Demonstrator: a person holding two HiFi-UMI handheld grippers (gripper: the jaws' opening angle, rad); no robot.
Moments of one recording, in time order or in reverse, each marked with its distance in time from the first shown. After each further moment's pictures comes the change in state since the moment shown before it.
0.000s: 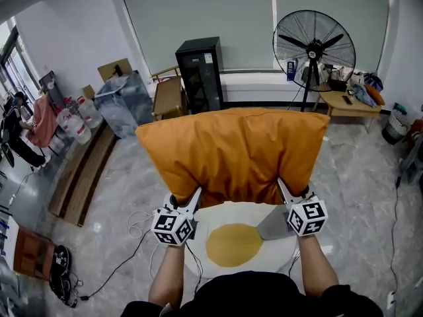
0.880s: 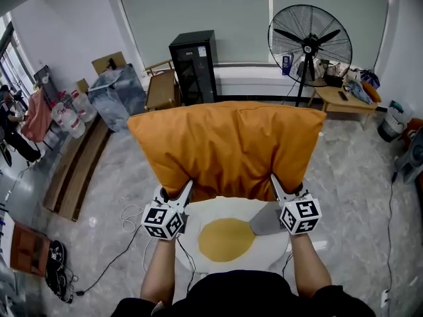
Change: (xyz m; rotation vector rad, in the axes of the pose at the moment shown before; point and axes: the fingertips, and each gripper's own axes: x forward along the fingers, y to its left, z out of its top) left arm 0.008 -0.009 0.003 0.029 0.008 0.002; right arm -0.010 -0.010 0.000 0.015 -0.010 -0.011
